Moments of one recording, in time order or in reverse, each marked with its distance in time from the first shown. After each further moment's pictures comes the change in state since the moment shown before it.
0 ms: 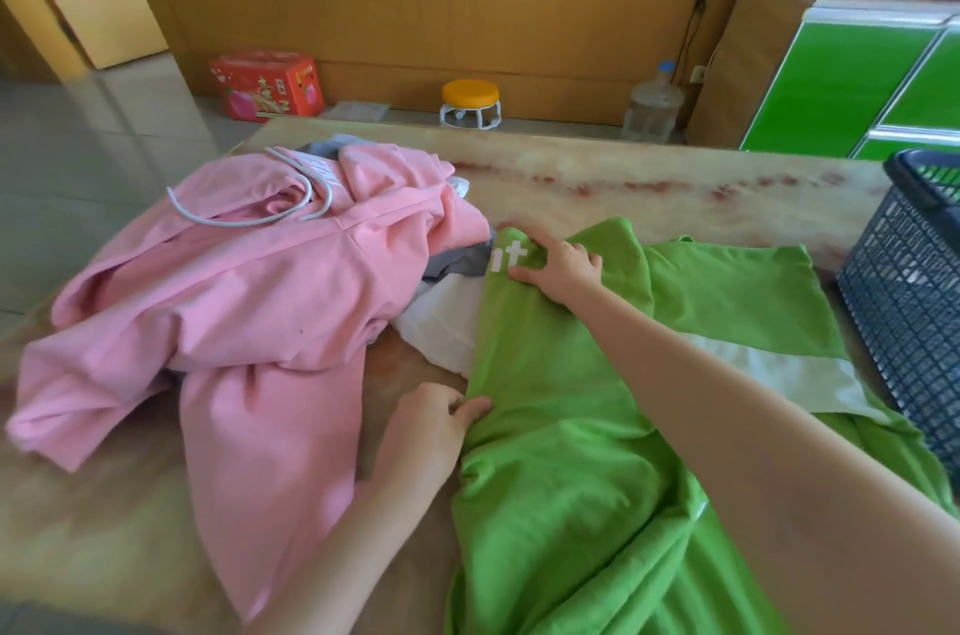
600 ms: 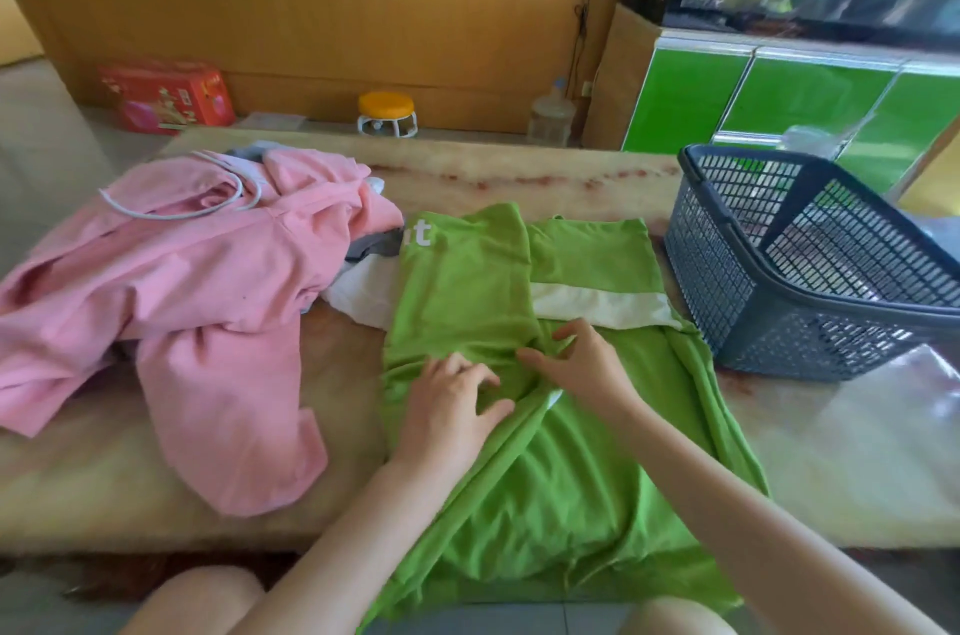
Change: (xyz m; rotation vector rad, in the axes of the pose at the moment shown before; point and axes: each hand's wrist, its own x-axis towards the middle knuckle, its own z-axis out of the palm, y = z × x) left_hand -0.096 0.074 0.029 0.191 0.003 0.402; right_hand -0.238 0.074 -0.047 0.320 0.069 0.296
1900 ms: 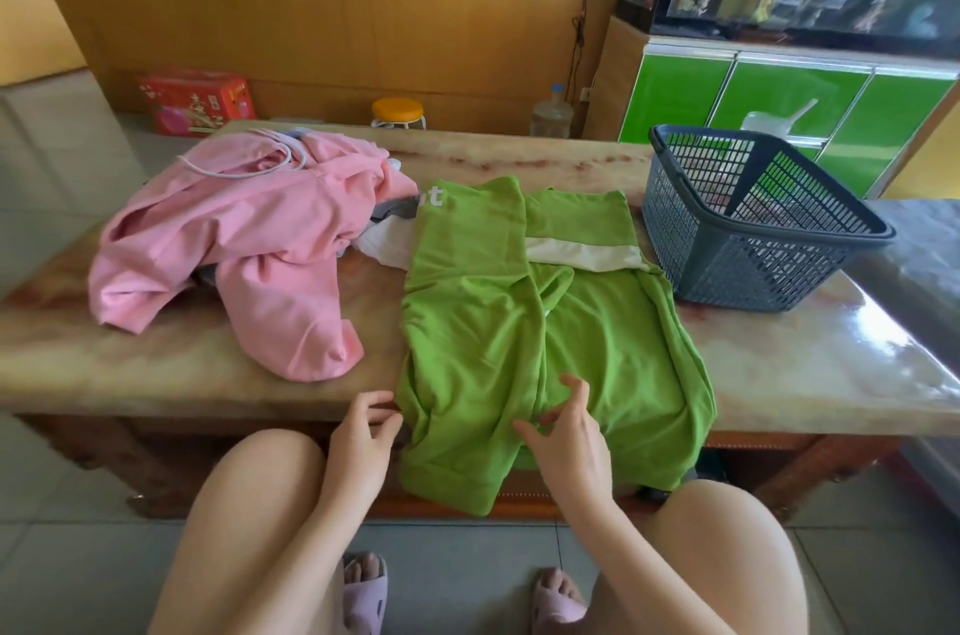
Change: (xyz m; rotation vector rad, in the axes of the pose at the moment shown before) left_hand -0.154 -0.069 0.018 -0.627 0.214 -0.458; right_hand -0.185 0.053 0.059 -0.012 0.181 0.008
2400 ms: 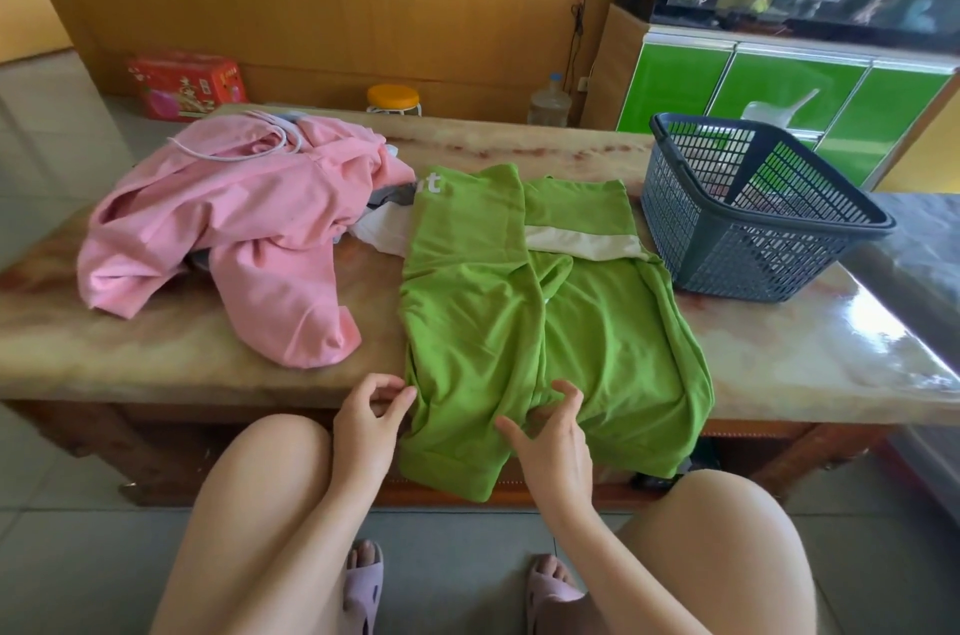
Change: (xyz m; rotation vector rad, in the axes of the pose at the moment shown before) left_hand 0.003 0.000 0.012 -0.044 0.087 0.071; right_hand -0.016 0.001 0.020 0.168 0.008 0.077
